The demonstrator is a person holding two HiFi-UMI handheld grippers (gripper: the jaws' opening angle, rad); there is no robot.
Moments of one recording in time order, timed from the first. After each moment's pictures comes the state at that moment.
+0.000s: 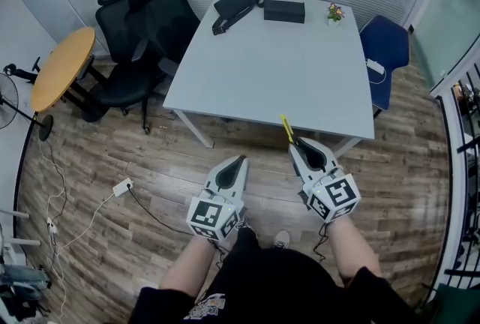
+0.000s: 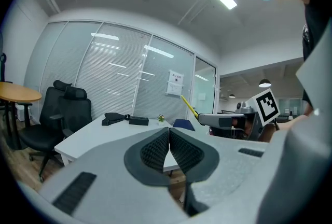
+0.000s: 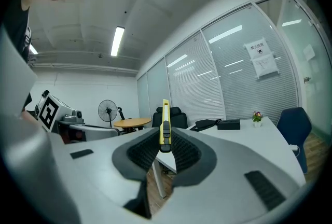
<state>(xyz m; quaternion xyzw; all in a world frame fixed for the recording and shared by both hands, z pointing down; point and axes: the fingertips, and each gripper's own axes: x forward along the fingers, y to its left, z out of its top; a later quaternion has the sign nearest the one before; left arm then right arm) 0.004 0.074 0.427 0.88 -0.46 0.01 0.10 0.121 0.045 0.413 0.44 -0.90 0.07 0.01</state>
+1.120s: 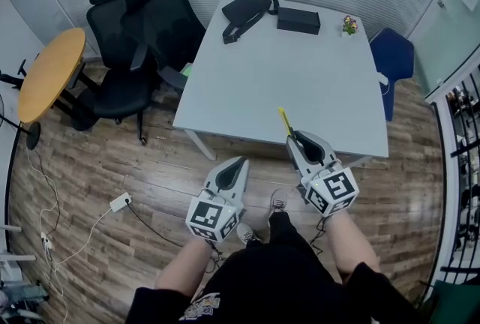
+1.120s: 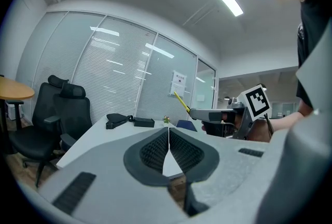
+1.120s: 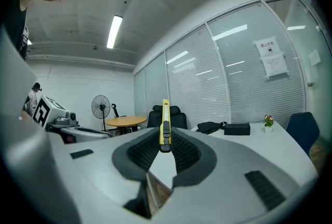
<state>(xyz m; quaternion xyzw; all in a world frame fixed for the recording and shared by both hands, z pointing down) -0.106 -0.030 0.434 0.90 -0.43 0.00 0.11 0.004 -0.074 0.408 0.46 -0.89 0.06 0.04</state>
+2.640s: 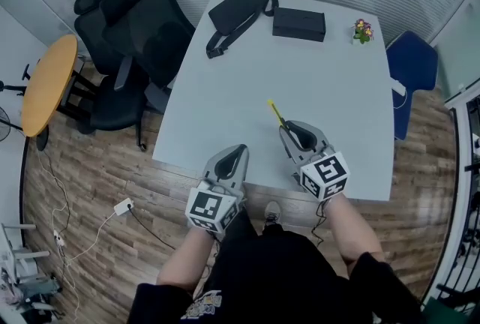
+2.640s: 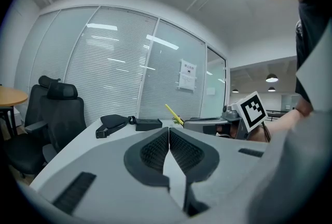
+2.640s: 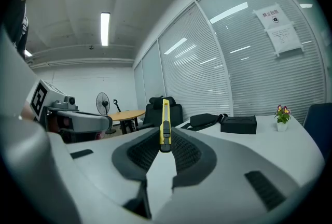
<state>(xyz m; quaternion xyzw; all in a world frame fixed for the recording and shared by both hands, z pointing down) -0.005 -0.240 0.456 0.88 -0.46 0.03 0.11 0.088 -0.293 0.474 0.41 -0.90 0.10 0.07</state>
